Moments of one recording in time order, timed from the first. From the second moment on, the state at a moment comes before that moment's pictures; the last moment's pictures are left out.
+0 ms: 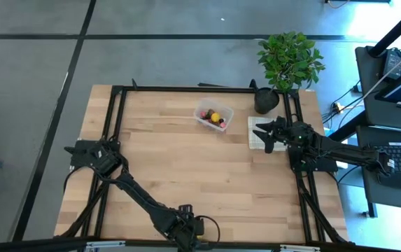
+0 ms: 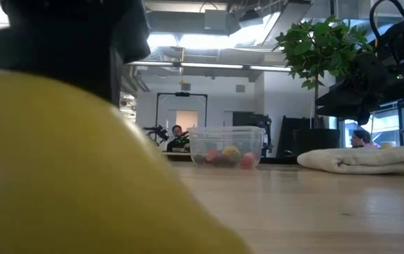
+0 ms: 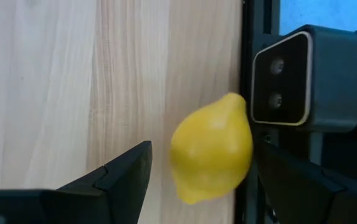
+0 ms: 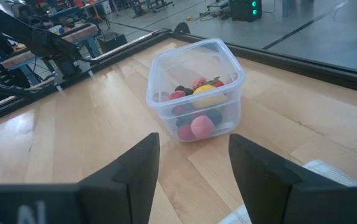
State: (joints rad) left arm -0.69 2.26 1.79 -0.67 -0.17 -0.76; right arm -0.33 0.26 0.01 0.03 0.08 0.33
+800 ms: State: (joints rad) left arm -0.66 2.26 1.72 -0.60 -0.12 -0.75; right arm -0.33 0.26 0.01 0.03 0.08 0.31
